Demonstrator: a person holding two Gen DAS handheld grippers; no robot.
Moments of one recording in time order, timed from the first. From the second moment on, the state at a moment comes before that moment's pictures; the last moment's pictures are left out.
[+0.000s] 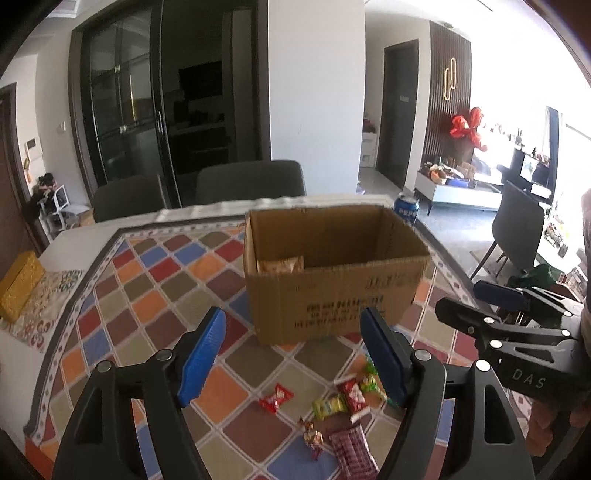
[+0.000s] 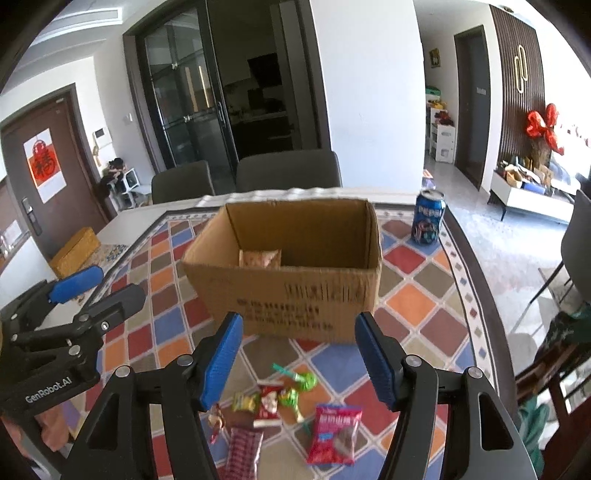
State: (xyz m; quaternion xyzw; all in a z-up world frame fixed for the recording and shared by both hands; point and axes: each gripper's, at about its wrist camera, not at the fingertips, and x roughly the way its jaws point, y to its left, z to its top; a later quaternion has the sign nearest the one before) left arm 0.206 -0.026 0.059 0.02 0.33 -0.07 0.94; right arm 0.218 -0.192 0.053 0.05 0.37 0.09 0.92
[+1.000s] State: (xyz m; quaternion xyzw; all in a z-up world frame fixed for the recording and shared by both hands) left arm 0.188 -0.025 -0.057 0.00 0.47 -0.05 0.88; right arm 0.187 -0.200 -0.055 0.06 0.50 0.06 0.86
